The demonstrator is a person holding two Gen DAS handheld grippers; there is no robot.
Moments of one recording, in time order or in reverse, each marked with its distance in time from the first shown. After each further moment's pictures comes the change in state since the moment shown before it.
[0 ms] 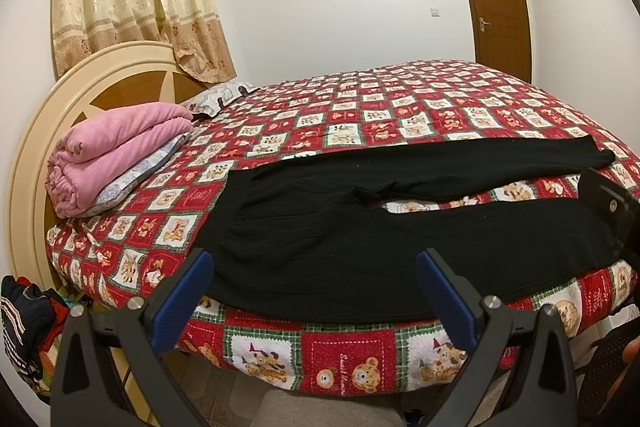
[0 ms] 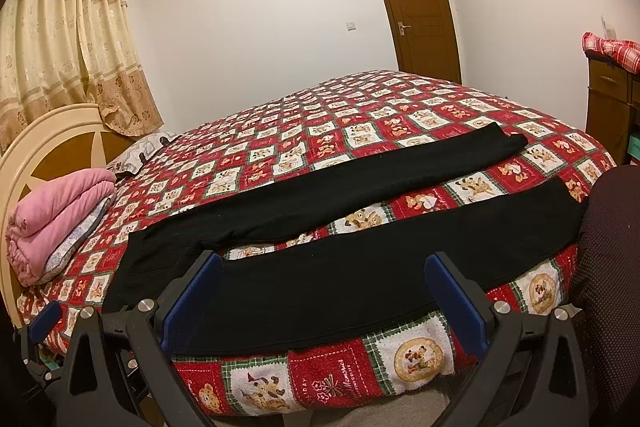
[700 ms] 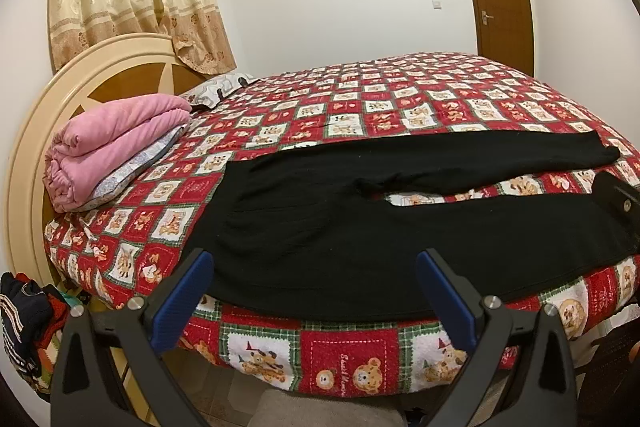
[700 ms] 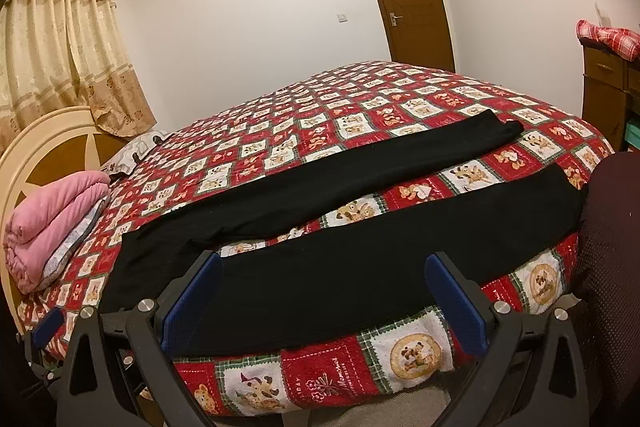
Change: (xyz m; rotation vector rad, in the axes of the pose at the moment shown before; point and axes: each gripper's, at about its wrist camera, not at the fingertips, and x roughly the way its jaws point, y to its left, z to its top) left arm 0.013 -0.001 -0.005 -0.001 0.034 -0.002; right arm 0.011 -0.010 -0.002 0.044 0.033 -0.015
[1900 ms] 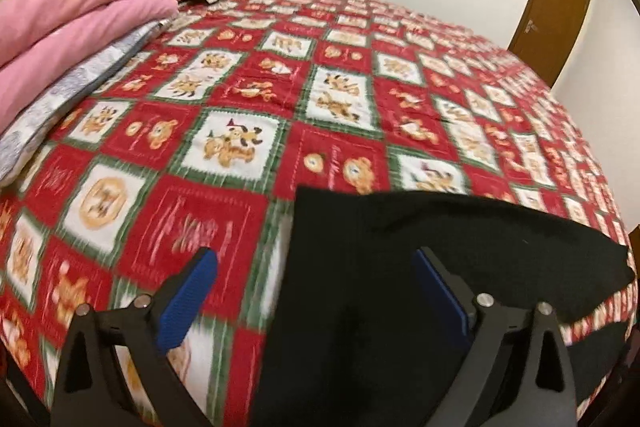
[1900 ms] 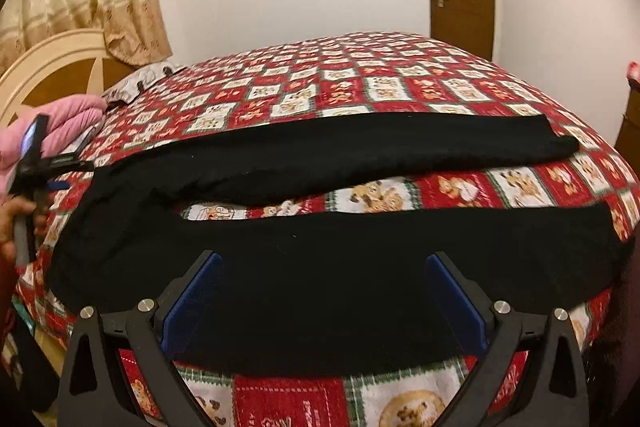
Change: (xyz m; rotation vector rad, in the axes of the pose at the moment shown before) left arm 0.293 0.180 0.086 -0.255 0.348 -0.210; right arm 0.105 0.012 0.001 -0.223 0.160 0.031
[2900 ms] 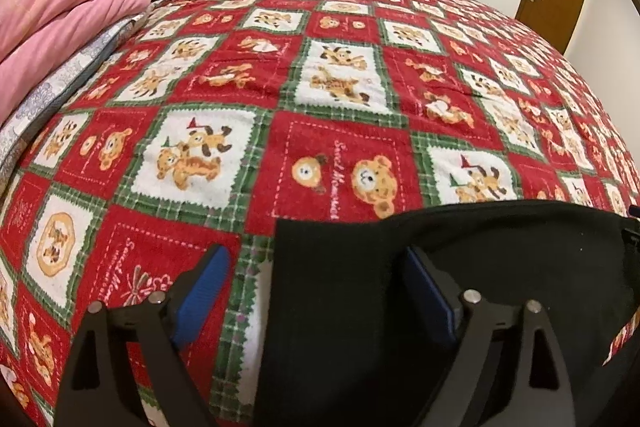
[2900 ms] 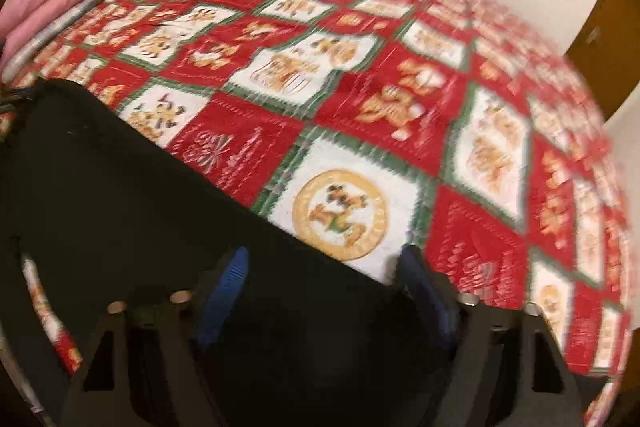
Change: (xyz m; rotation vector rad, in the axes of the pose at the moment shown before) left arm 0.057 -0.013 0.015 0.082 0.031 0.052; right arm 0.266 -0.043 0.166 -0.500 0.401 0.213
